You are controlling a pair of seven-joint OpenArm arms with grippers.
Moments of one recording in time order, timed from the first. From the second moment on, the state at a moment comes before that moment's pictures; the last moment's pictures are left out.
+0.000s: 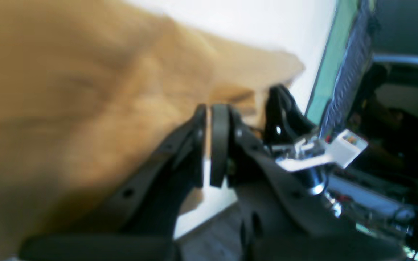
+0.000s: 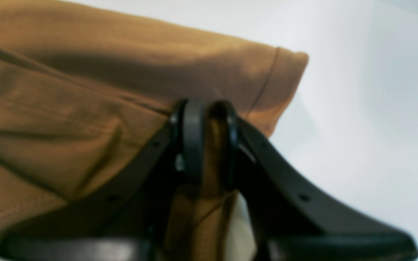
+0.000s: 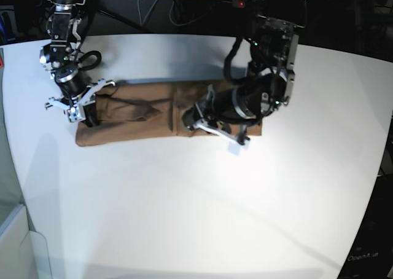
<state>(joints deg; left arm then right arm) 0.9 -0.3 9.1 92.8 -51.5 14.5 56.2 -11.0 8.2 18.3 72.5 -15.3 29.3 4.6</state>
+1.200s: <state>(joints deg) 2.4 -11.2 -4.5 83.7 -55.3 14.0 56.3 -11.0 8.2 18.3 72.5 -15.3 29.3 4.3</state>
